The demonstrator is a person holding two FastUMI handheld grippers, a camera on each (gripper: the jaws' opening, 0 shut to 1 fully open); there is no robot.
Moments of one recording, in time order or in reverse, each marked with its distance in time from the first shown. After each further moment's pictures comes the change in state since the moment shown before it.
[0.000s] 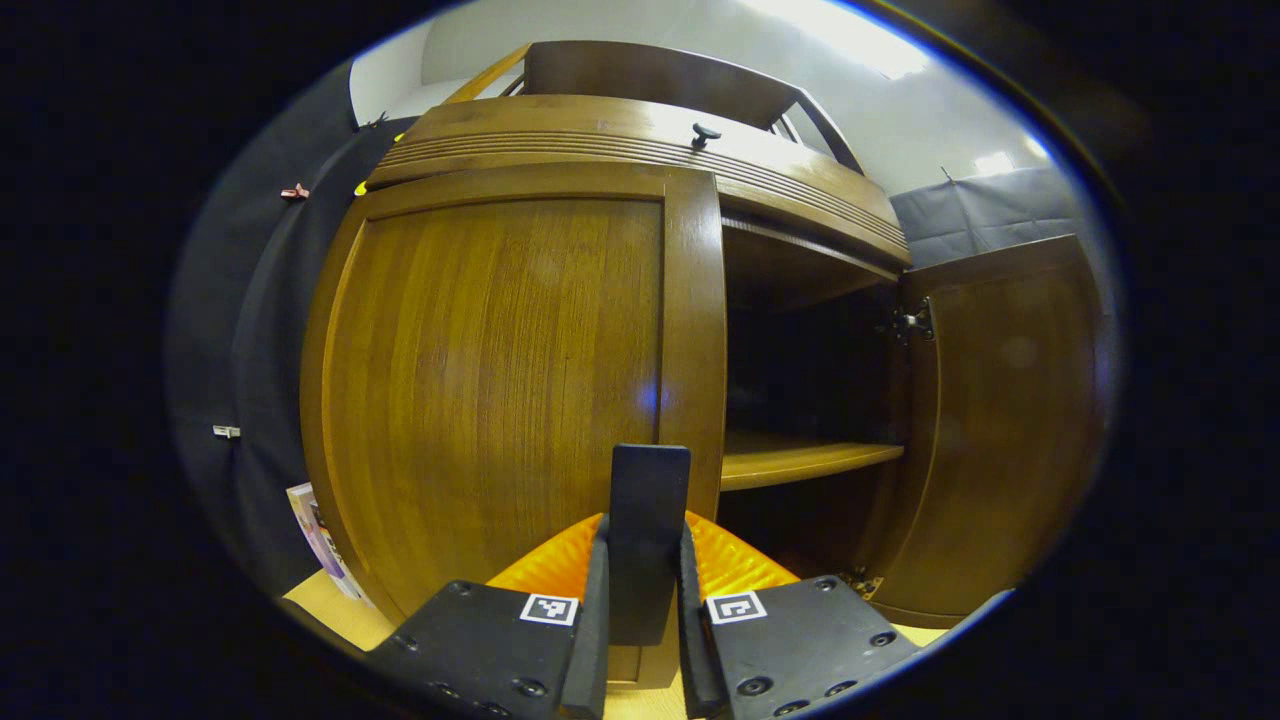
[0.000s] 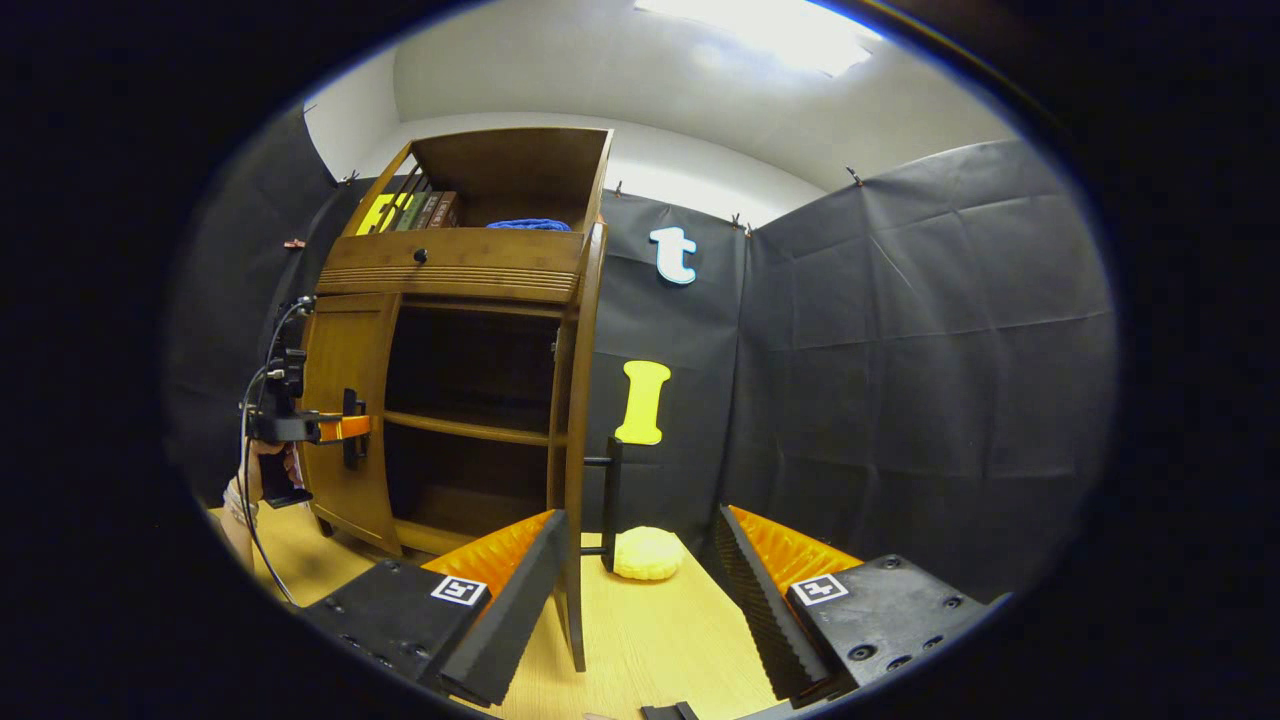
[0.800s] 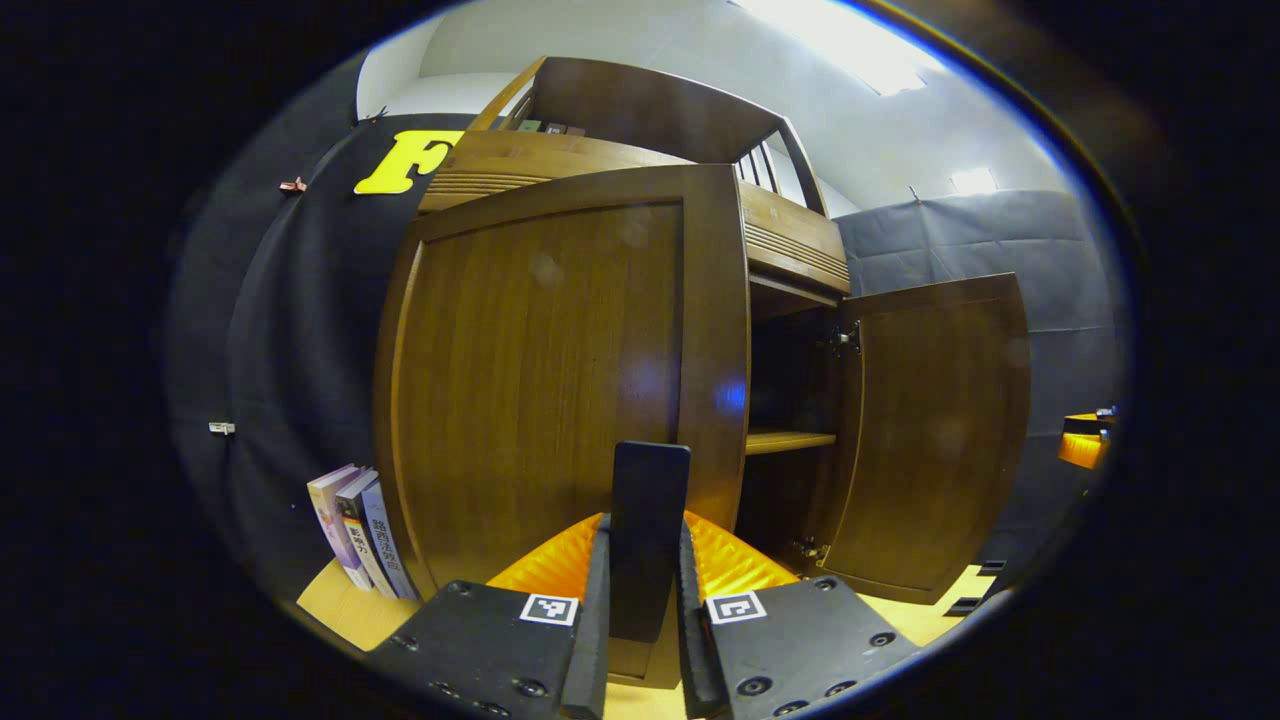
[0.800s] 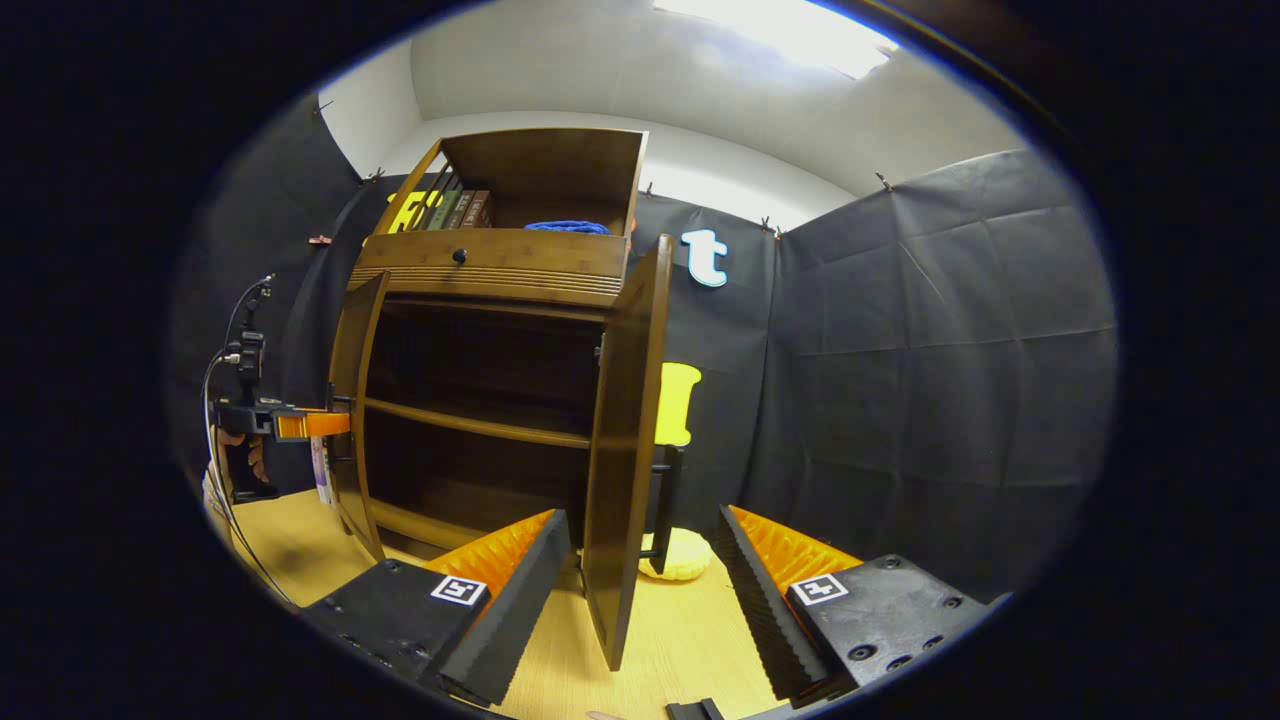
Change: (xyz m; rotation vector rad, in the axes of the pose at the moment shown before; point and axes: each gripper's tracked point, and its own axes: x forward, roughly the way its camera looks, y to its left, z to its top) left arm -0.101 0.024 0.007 -0.012 0.015 -0.111; right arm -0.011 0.047 0.008 -0.023 0.010 0.071
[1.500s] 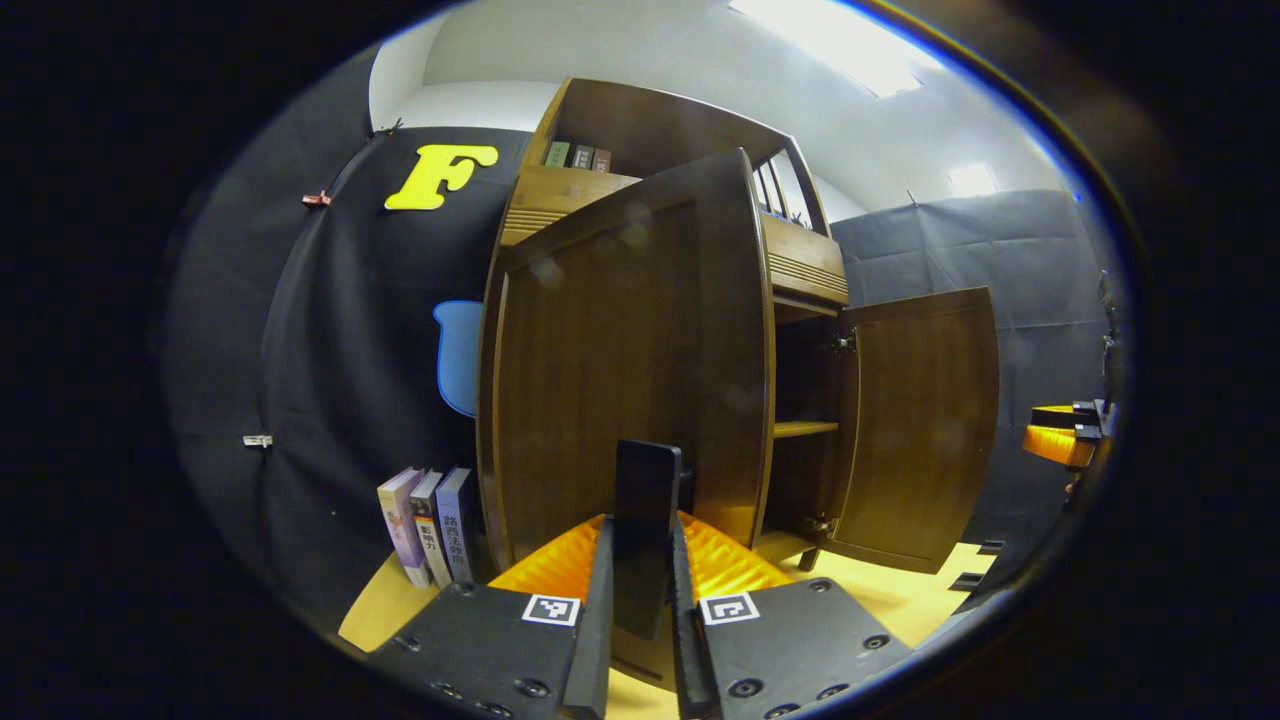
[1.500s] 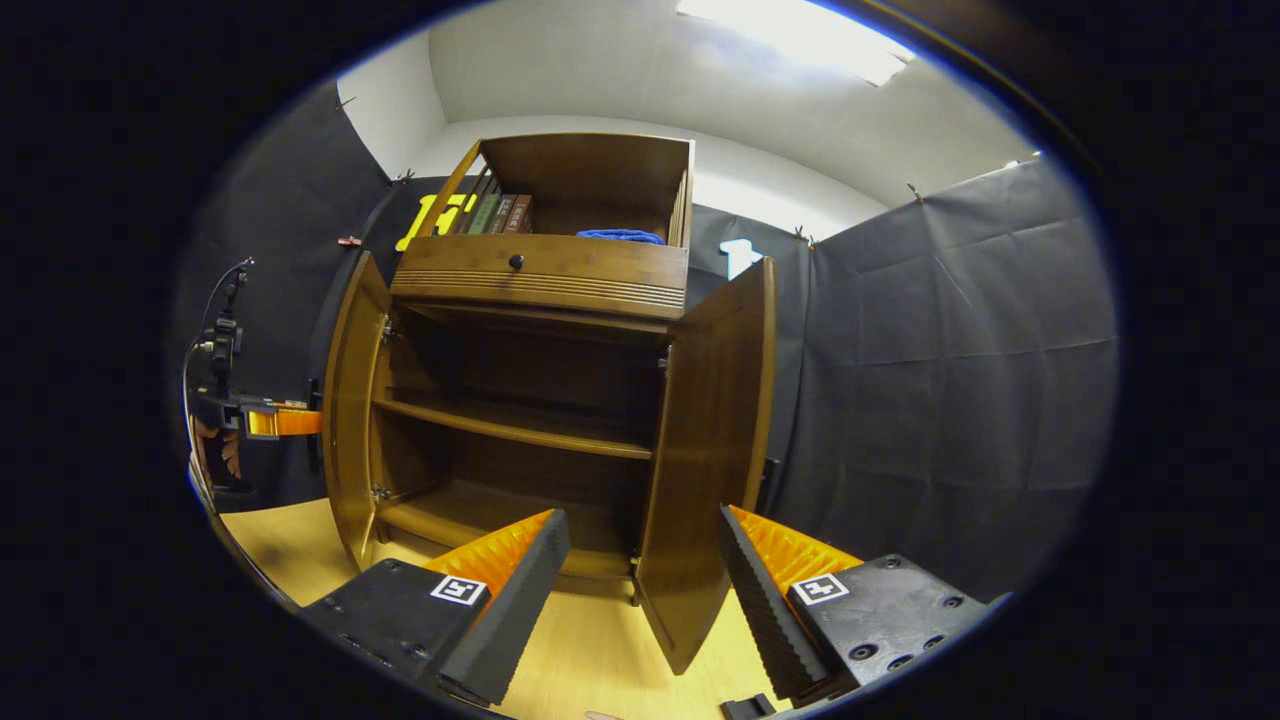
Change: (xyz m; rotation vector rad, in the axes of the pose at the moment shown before) left arm -0.086 0.052 0.009 0.033 -0.001 0.028; right arm -0.005 0.081 0.005 0.003 -0.013 0.074
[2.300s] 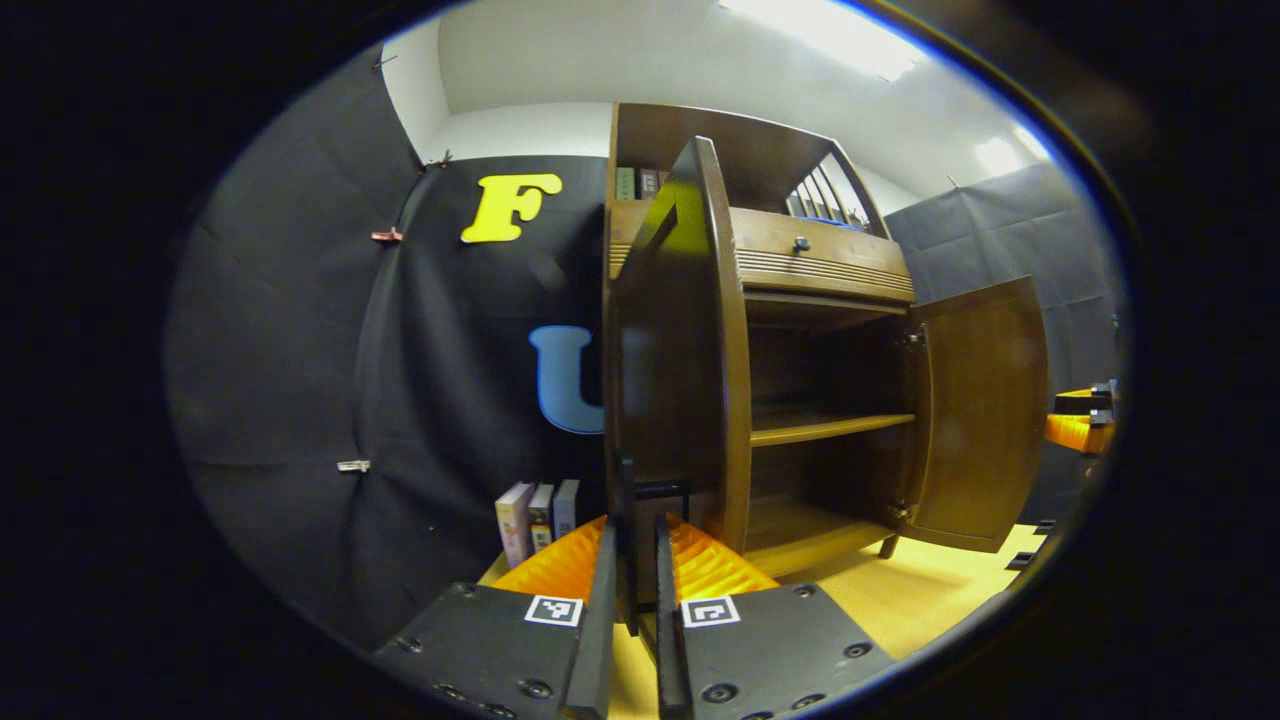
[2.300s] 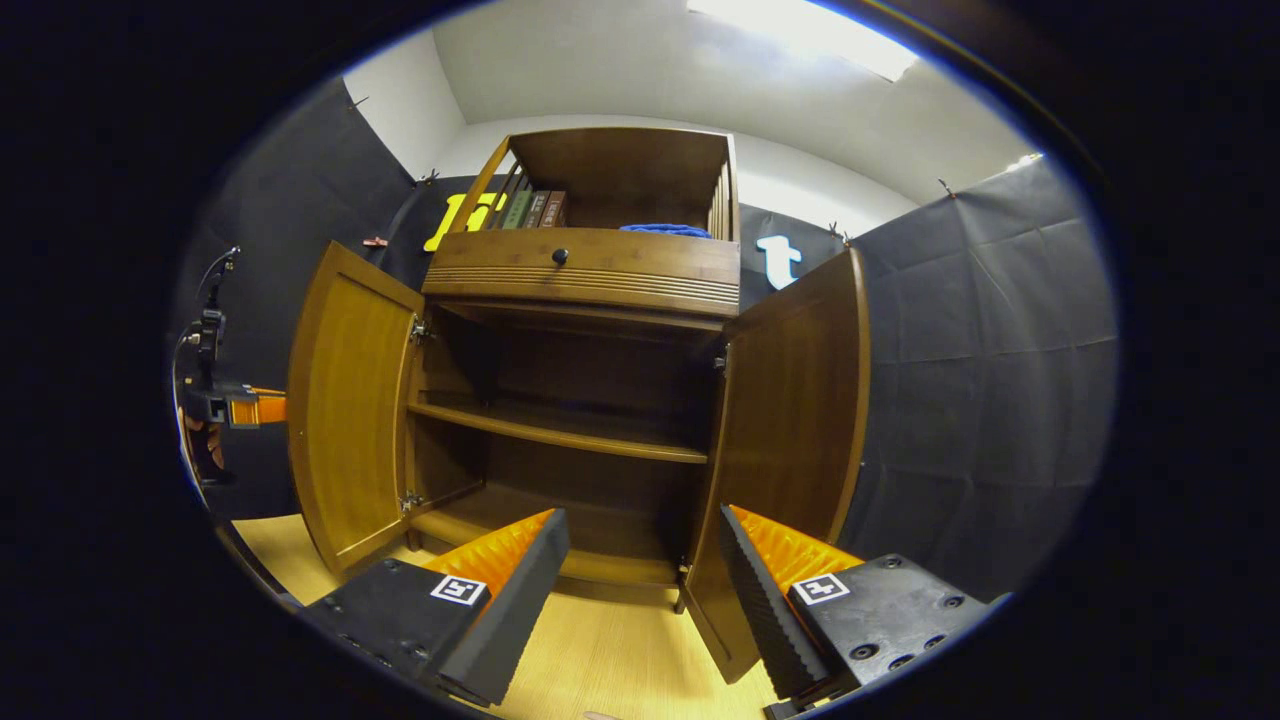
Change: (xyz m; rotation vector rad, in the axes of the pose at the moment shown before) left arm -0.072 0.082 0.014 0.061 -0.031 0.268; right arm 0.031 0.054 -0.005 0.009 0.004 0.097
